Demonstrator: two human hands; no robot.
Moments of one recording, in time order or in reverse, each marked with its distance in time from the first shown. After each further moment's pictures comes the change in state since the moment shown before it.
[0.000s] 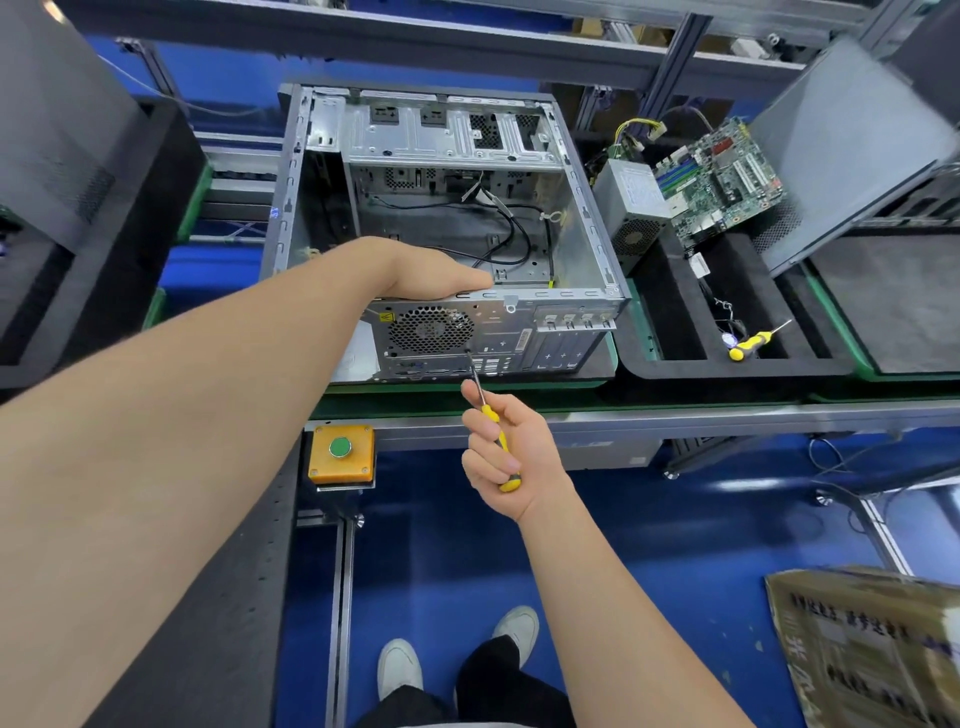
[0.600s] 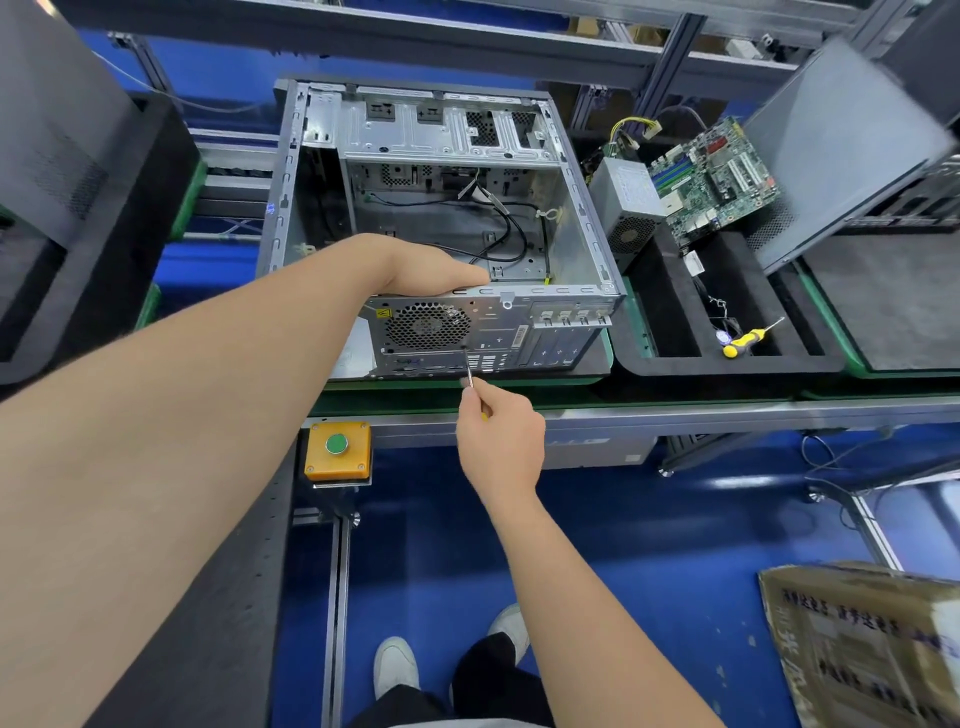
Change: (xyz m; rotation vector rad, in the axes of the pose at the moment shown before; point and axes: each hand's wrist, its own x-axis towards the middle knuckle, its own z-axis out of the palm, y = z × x) left_hand -0.001 -0.001 0.000 0.007 0.001 0.005; right_hand 0.004 0.024 0.023 -1.533 0.770 -0.668
